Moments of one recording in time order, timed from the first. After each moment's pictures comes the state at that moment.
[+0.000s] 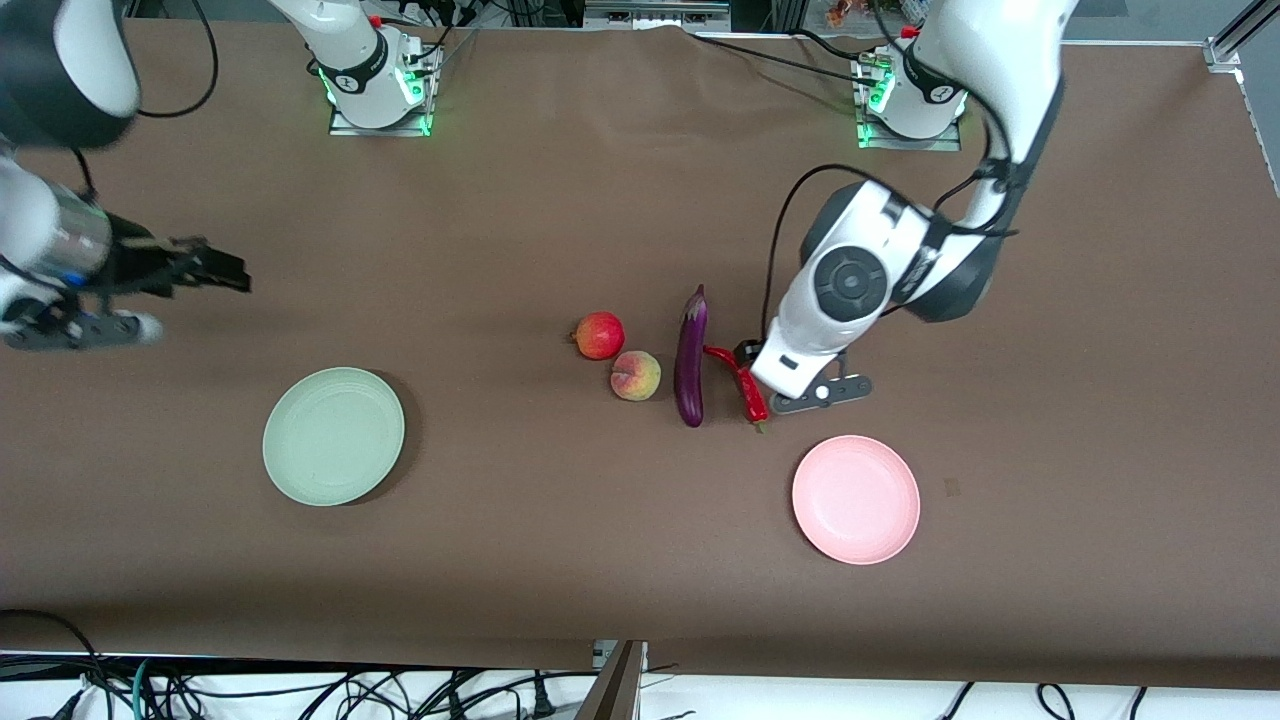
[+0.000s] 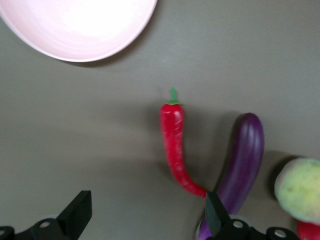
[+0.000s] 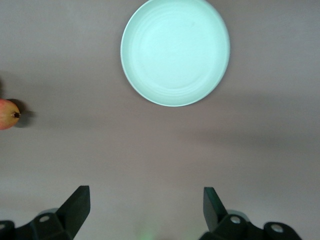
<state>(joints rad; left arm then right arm) -0.35 0.57 -0.18 -1.62 0.02 2.08 -0.76 -0.06 0.25 0.13 -1.54 0.04 1.57 -0.02</state>
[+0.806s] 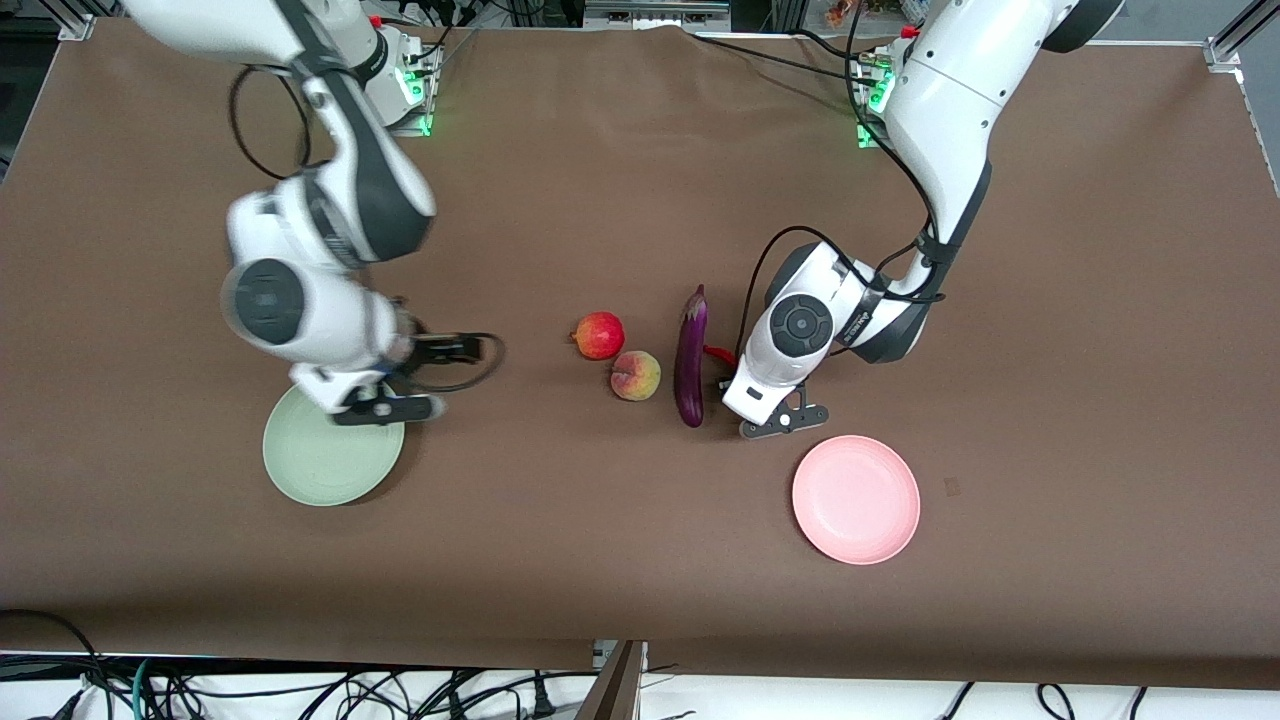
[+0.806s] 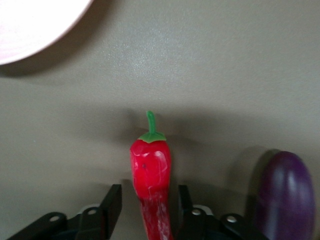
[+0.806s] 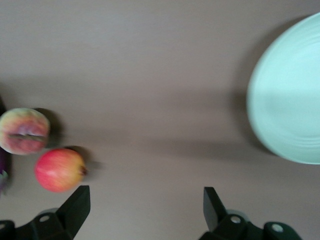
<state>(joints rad) -0.36 0.75 -0.17 -1.62 0.11 2.29 -0.78 0.30 0.52 0.15 -1.51 0.06 1.92 0.36</state>
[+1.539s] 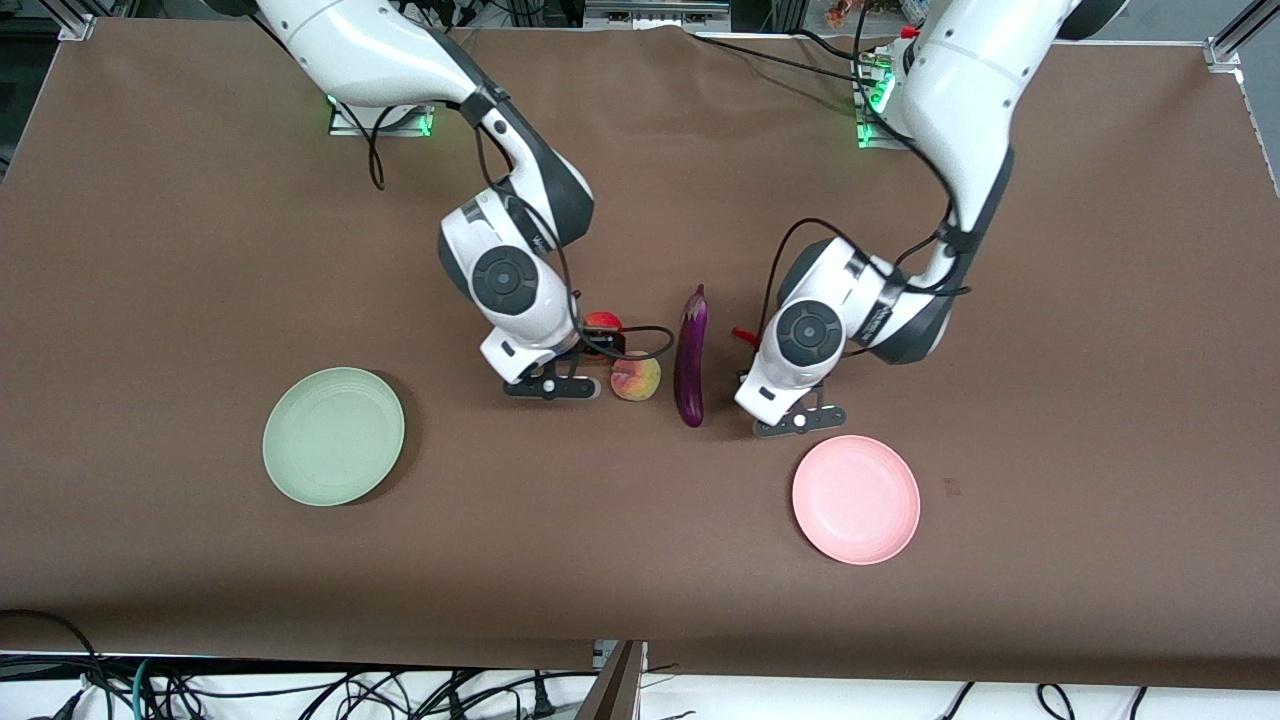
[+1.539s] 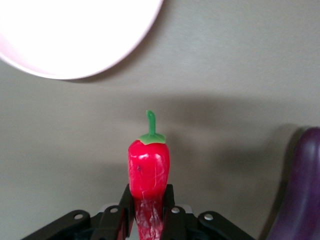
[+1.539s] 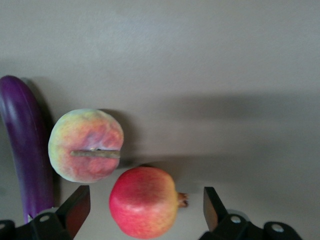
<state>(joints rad) -0.33 0.65 -0.16 -1.57 0.12 2.00 -0.65 0.52 0.69 0.15 -1.50 0.06 2.18 0.64</state>
